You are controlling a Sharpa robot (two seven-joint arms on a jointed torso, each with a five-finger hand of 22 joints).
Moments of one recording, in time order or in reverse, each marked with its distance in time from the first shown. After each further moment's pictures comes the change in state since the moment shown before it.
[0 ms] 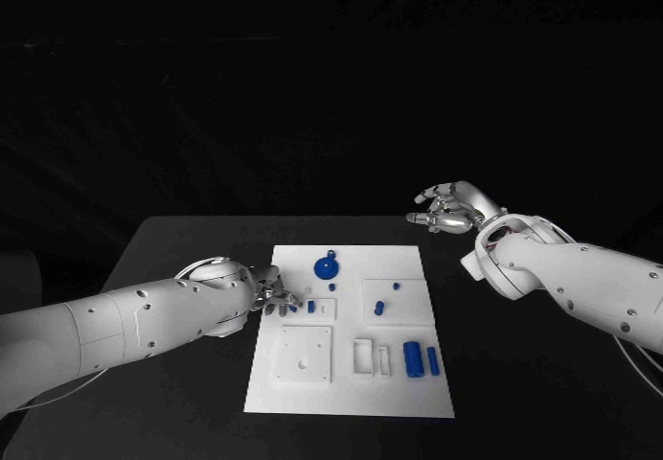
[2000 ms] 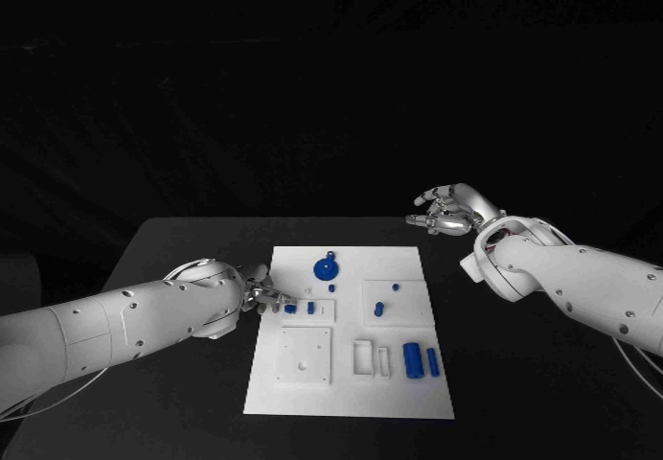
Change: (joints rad) left arm -0.004 -0.035 0.011 0.003 0.077 -0.047 -0.010; left_hand 0.063 -0.164 0.003 0.169 0.000 -0.044 0.015 -0.031 0.023 -0.044 0.011 -0.029 -0.020 -0.041 0.012 -0.037 -0.023 0.015 -0.022 0.007 -0.024 -0.005; right arm -0.004 0.001 0.000 -0.002 0.000 0.000 0.000; right_hand 0.000 0.000 0.000 0.000 0.004 0.001 -0.001 0.000 -0.001 0.000 0.000 0.000 -0.005 0.000 0.000 -0.004 0.004 0.007 0.000 0.000 -0.004 0.001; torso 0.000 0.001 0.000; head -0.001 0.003
